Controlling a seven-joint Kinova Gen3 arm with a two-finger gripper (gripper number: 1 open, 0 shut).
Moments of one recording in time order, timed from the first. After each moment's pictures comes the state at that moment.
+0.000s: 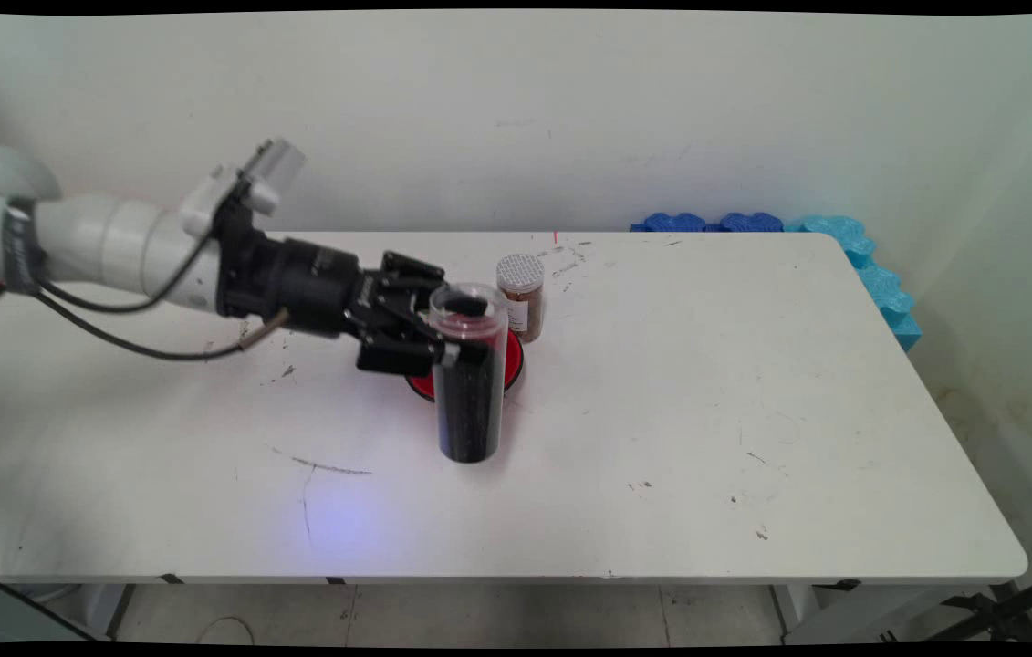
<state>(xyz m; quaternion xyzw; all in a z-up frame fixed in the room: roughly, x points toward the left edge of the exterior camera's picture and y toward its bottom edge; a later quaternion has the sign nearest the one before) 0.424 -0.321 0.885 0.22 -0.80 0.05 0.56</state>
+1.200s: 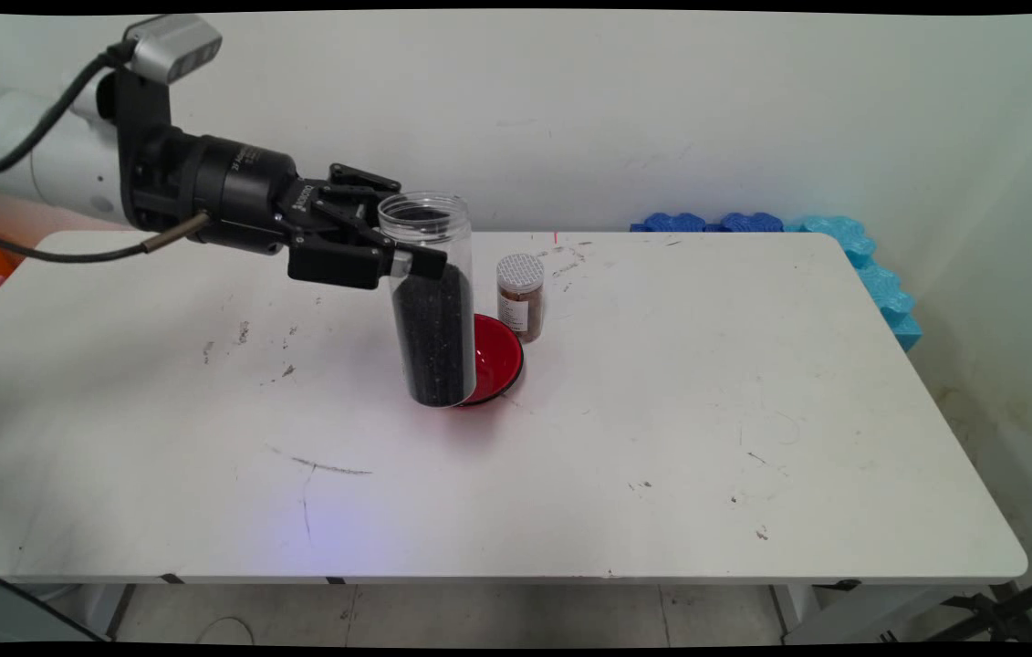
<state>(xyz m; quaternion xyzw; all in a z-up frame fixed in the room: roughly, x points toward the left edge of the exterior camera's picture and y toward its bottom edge) 0.453 -0.316 0.962 0.23 -0.78 0.05 0.58</state>
